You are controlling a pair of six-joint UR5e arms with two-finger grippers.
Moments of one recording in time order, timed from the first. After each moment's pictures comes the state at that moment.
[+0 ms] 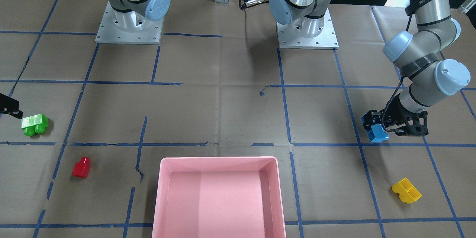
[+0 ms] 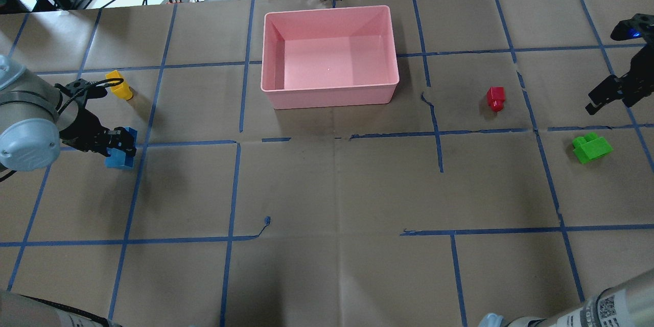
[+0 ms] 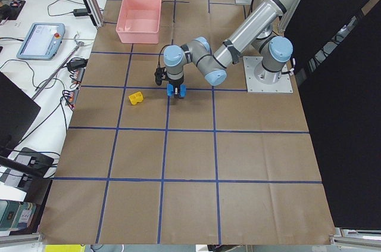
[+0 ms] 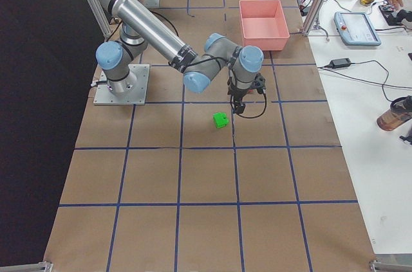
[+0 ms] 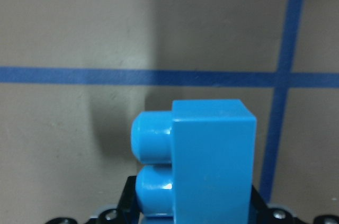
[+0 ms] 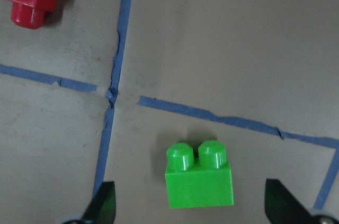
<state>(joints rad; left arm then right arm) -1.09 -1.86 -1.95 -0.91 1.49 0.56 0.98 -1.22 1.73 -1.99 -1.56 -0.83</state>
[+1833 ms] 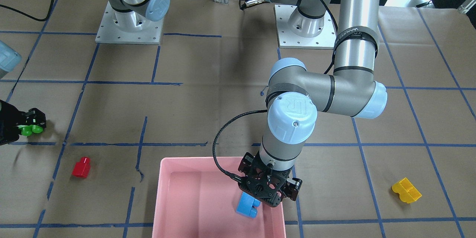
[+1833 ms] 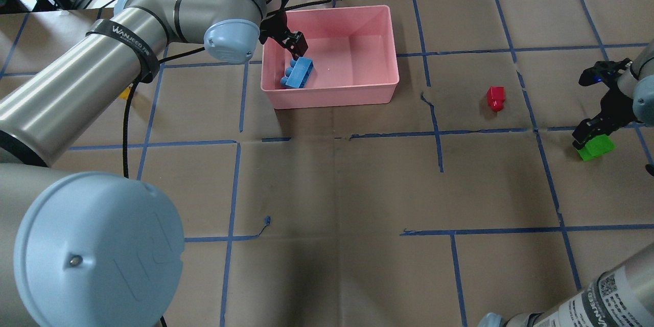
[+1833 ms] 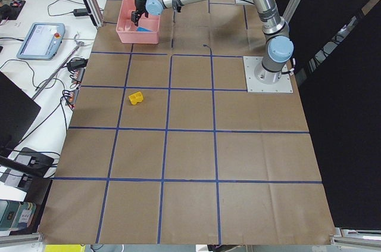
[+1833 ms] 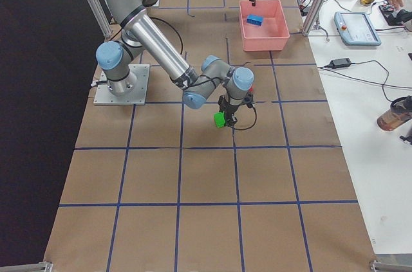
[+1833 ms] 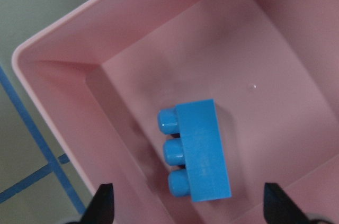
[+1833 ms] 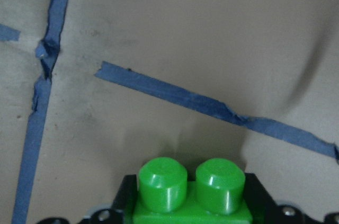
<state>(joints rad) -1.73 -2.17 -1.34 -1.01 1.60 0.38 0.98 -1.14 1.81 -2.15 -1.66 -0.91</state>
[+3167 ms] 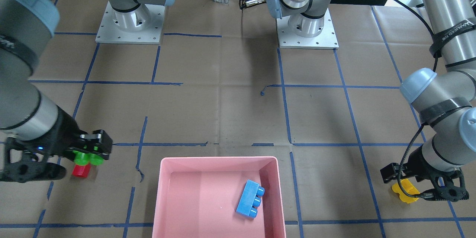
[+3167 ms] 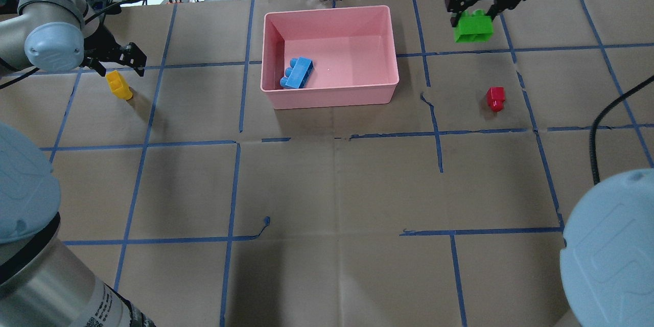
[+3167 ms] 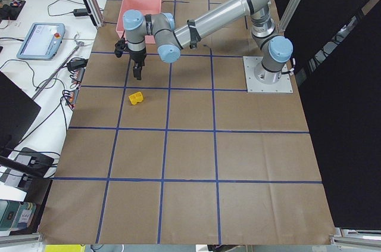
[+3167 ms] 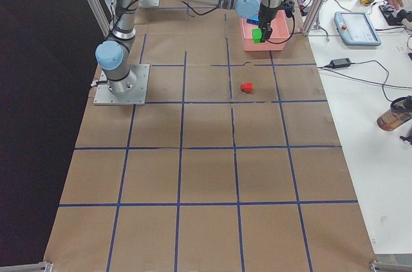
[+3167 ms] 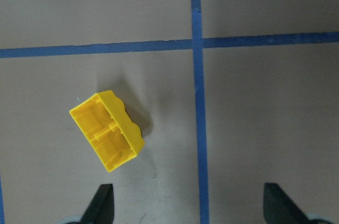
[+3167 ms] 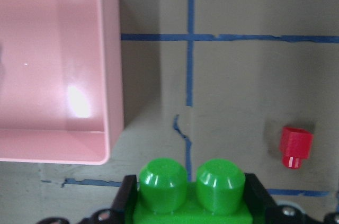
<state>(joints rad) -1.21 -2.15 -1.44 -1.03 1.64 0.34 1.57 -1.12 1.22 -1.70 -1.49 -0.01</state>
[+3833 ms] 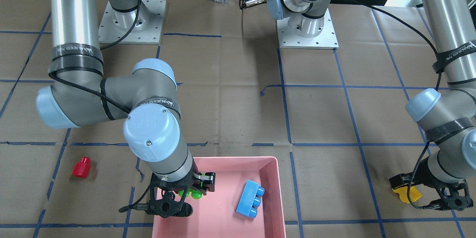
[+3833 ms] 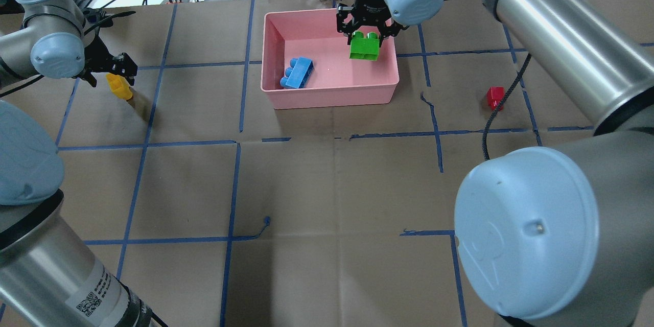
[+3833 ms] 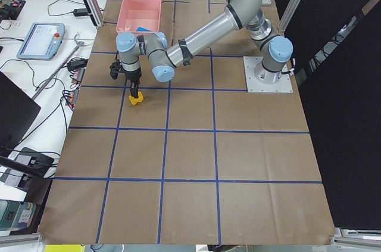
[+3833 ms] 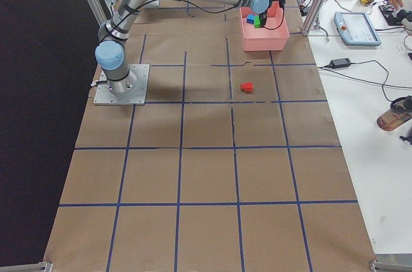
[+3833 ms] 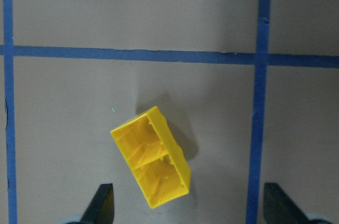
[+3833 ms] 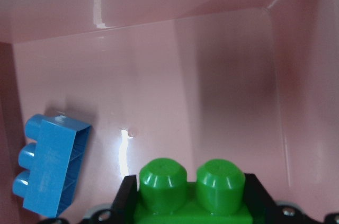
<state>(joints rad) -1.16 -2.24 -1.41 -1.00 1.69 0.32 1.79 -0.85 1.15 -2.02 -1.49 0.33</state>
